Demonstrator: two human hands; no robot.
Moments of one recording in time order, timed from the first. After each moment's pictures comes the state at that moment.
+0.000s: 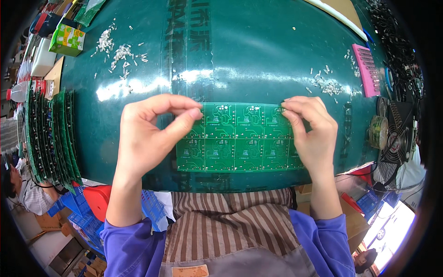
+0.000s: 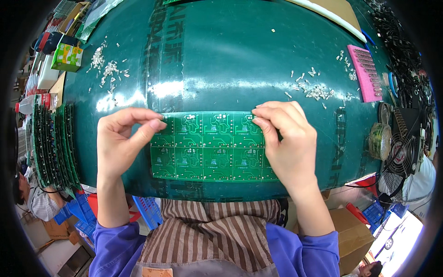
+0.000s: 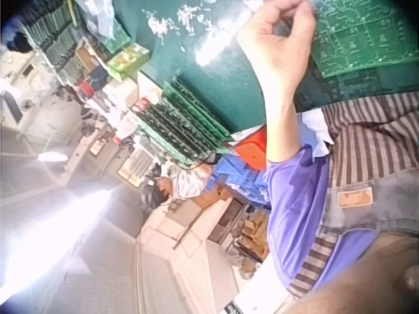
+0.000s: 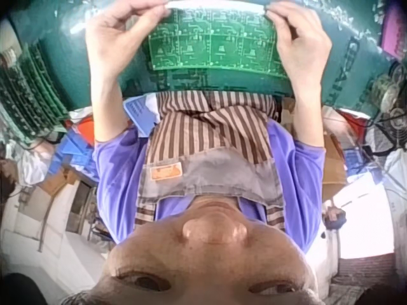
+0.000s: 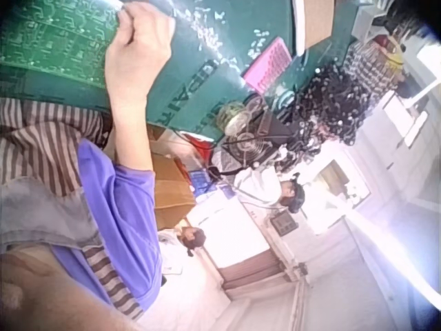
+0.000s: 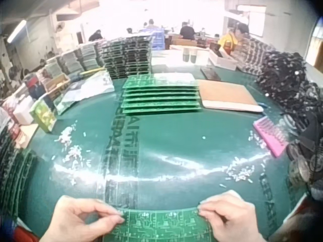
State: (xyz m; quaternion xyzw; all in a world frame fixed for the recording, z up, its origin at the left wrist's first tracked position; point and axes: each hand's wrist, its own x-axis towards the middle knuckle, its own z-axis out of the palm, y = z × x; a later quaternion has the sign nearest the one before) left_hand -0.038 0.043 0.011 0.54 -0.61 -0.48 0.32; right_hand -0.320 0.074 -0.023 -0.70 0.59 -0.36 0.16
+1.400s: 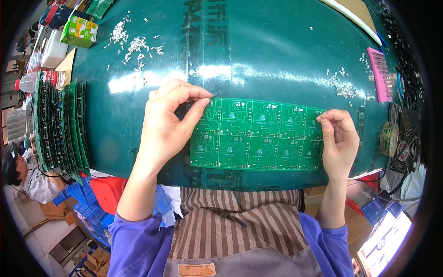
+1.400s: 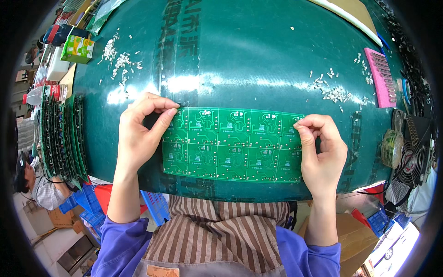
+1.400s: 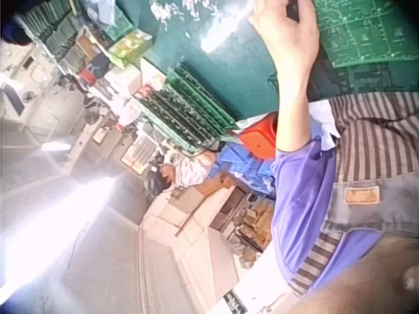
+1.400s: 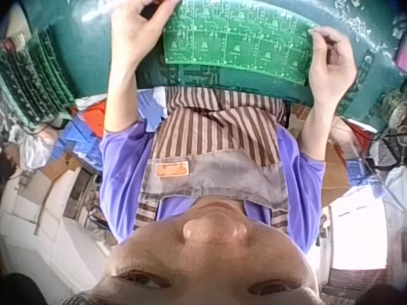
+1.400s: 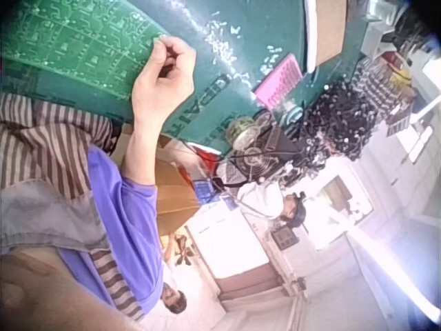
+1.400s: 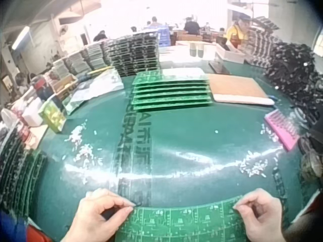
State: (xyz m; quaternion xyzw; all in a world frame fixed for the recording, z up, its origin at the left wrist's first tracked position) left_hand -0.035 0.042 -0.016 0.56 -0.73 -0.28 0.27; right_hand -0.350 0.100 -0.035 -0.57 0.60 -0.45 0.33
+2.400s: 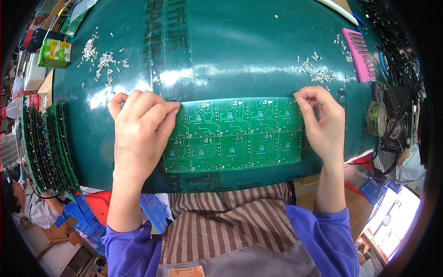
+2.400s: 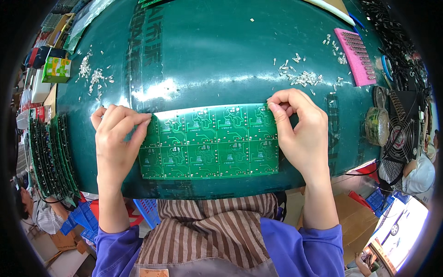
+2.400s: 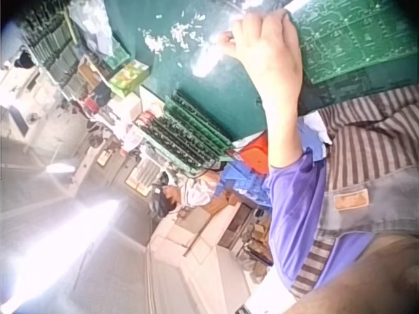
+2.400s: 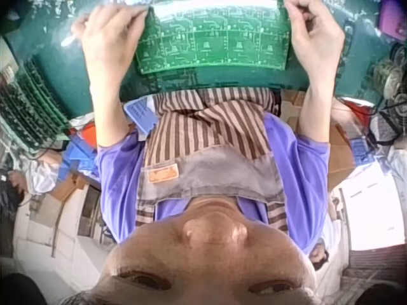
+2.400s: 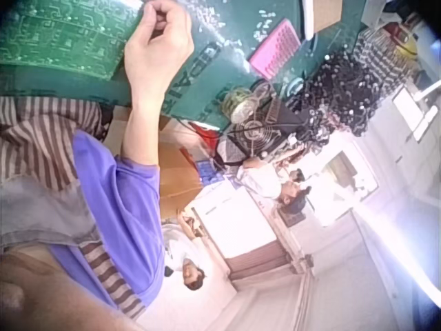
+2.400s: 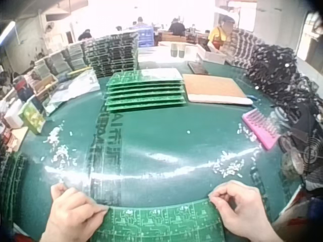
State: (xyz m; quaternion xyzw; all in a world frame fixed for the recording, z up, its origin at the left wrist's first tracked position) left_hand -0.045 0.042 -0.001 0.47 -0.86 -0.04 0.20; right_hand -0.359 0.079 -0.028 -0.63 0.63 -0.39 0.25
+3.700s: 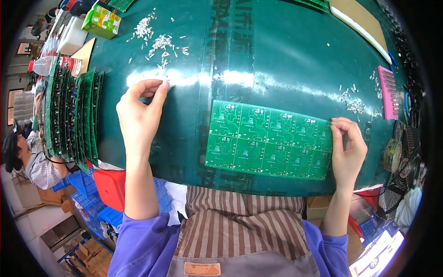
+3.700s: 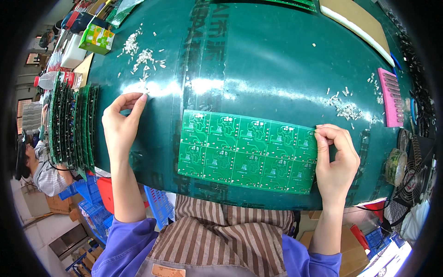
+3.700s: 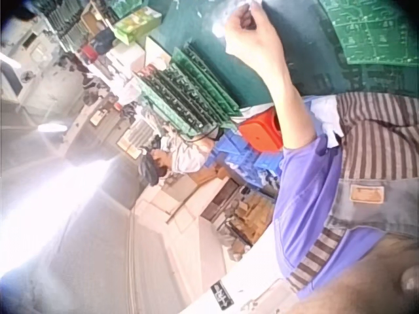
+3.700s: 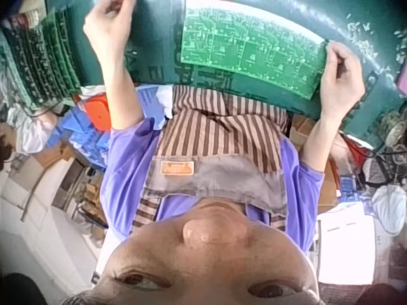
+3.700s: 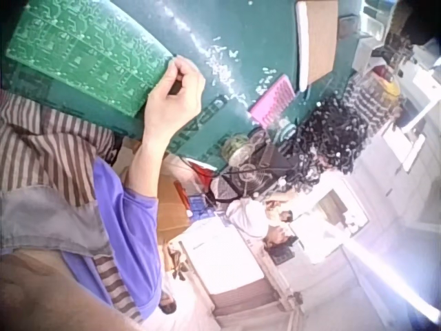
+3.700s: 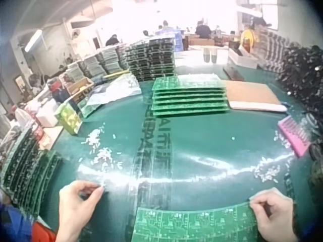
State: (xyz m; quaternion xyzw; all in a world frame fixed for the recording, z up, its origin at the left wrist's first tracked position) left_hand 0.018 0.038 -0.006 0.75 -0.57 -0.13 0.30; right_hand -0.356 0.089 -0.031 -0.65 0.63 -0.38 0.19
